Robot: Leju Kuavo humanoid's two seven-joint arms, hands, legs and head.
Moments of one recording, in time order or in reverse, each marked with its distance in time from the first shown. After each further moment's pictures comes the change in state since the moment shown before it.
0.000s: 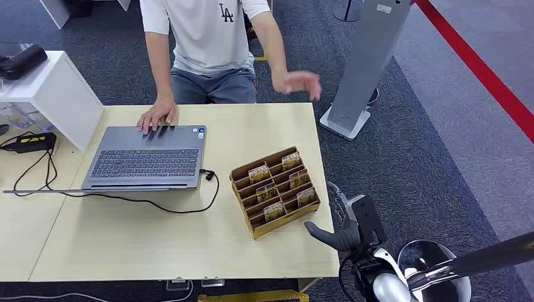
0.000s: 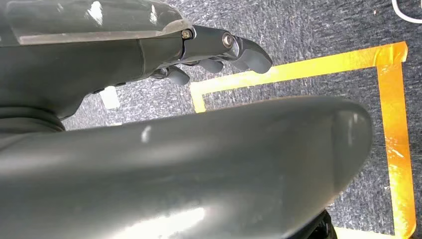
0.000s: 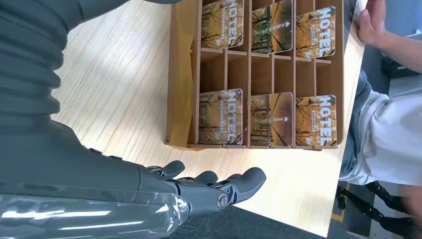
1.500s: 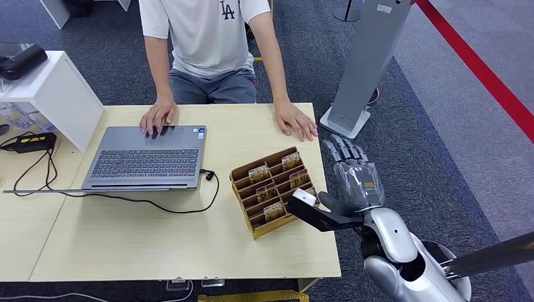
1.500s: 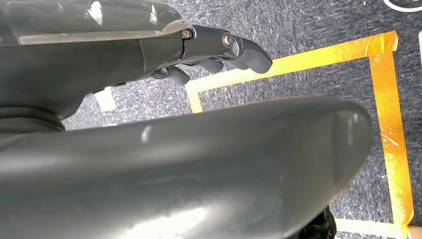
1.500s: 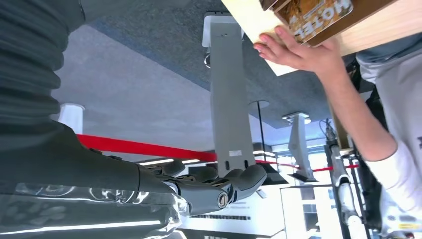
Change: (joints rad) left arm 0.000 0.006 -0.008 -0.005 -0.027 -0.019 -0.017; right arm -0.359 -0.116 0.266 -0.073 1.209 0.331 0.427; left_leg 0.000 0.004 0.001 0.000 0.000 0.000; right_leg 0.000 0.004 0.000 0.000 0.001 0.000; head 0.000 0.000
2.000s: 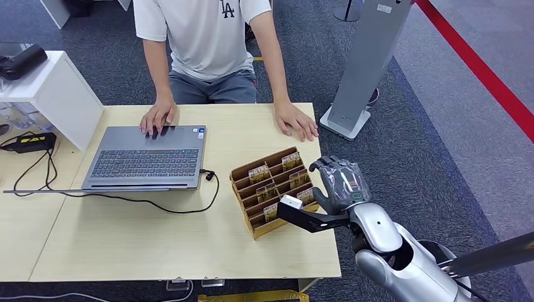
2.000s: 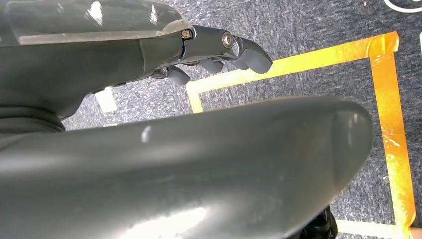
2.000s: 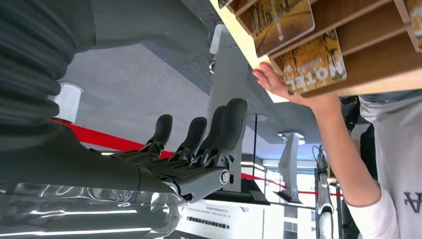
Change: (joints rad) left arm -0.002 0.005 -0.003 -0.011 -0.008 0.004 0.009; right arm -0.045 -0.021 0.100 0.128 -0.066 0.024 0.040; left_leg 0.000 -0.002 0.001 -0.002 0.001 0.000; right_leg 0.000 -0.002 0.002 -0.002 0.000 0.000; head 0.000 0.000
